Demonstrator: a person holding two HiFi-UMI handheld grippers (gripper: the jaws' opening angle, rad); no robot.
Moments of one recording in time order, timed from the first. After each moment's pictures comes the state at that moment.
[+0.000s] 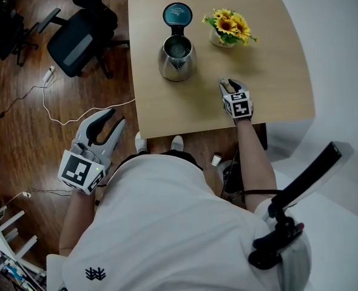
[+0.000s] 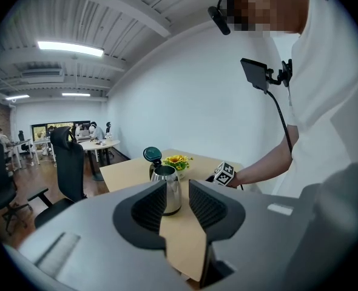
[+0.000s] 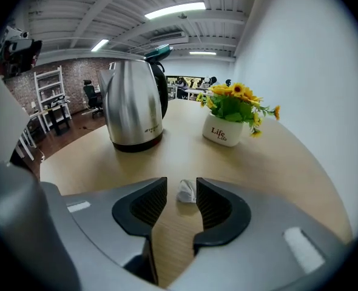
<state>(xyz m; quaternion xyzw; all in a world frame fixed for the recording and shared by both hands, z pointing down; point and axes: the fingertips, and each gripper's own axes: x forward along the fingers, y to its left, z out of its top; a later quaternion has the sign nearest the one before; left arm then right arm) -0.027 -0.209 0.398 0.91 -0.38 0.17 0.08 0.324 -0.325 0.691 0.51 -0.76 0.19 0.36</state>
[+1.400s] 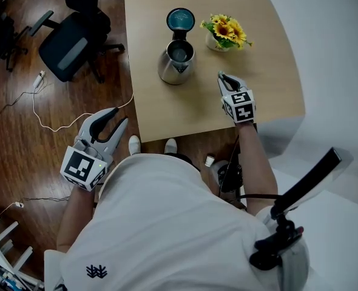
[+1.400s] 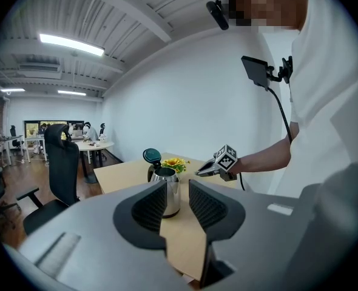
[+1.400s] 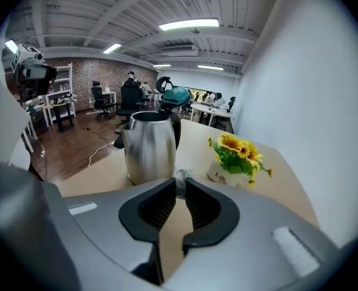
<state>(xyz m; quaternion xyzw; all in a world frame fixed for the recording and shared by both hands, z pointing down) -0.048 -0.220 0.407 0.92 -0.34 0.14 0.09 0.272 -0.331 0.569 0.51 -0.78 0.12 0.34</state>
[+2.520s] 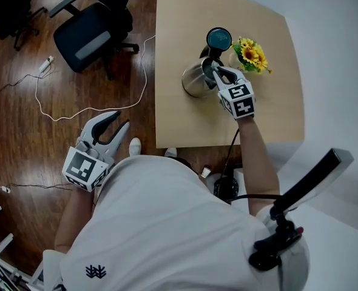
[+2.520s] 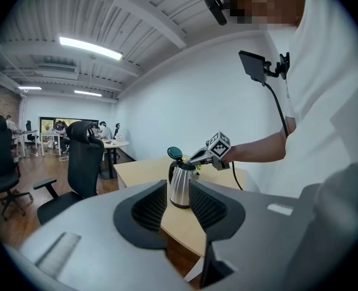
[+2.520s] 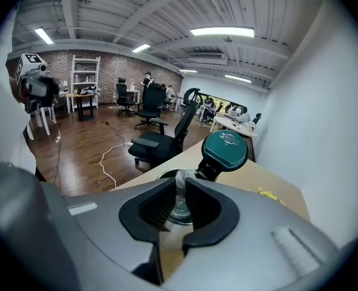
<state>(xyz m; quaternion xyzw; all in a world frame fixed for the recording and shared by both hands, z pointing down) -0.148 -0.223 0.416 0.90 -0.40 0.12 0.10 0.121 -0.403 0.507 0.42 -0.83 0.04 0.37</state>
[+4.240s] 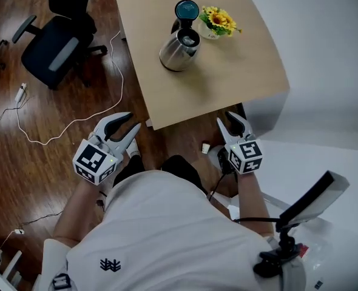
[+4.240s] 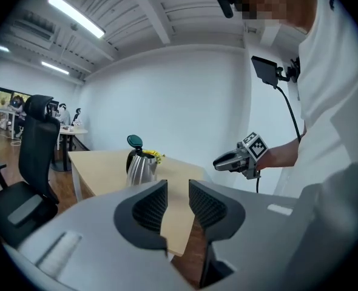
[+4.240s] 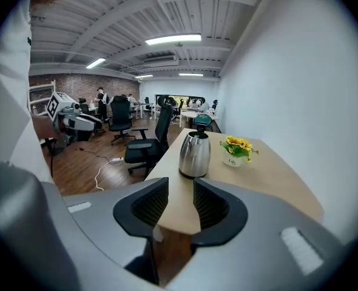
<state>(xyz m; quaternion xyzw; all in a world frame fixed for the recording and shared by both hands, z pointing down) -0.116 -0.164 0.460 0.96 -0.21 0.10 0.14 0.149 -0.113 0.487 0.58 -0.75 0.16 0.27</state>
